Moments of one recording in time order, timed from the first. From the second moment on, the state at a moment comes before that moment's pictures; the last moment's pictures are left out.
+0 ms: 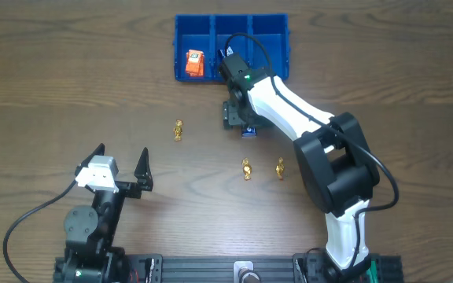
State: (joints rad) left arm -0.13 0.01 0.02 -0.12 0.05 -0.12; right arm 0.52 2.09 1.50 -0.86 0.06 0.48
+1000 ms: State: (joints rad) left arm -0.13 0.01 0.02 -0.12 0.05 -0.12; right arm 0.52 2.06 2.27 -1.10 0.23 0.44
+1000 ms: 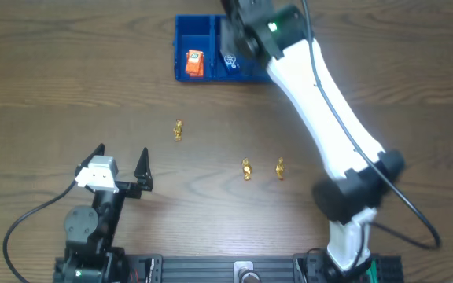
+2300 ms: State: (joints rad) left arm -0.13 0.01 0.02 -0.12 0.05 -0.12; right arm 0.51 2.45 2.41 -1.06 0.22 0.40
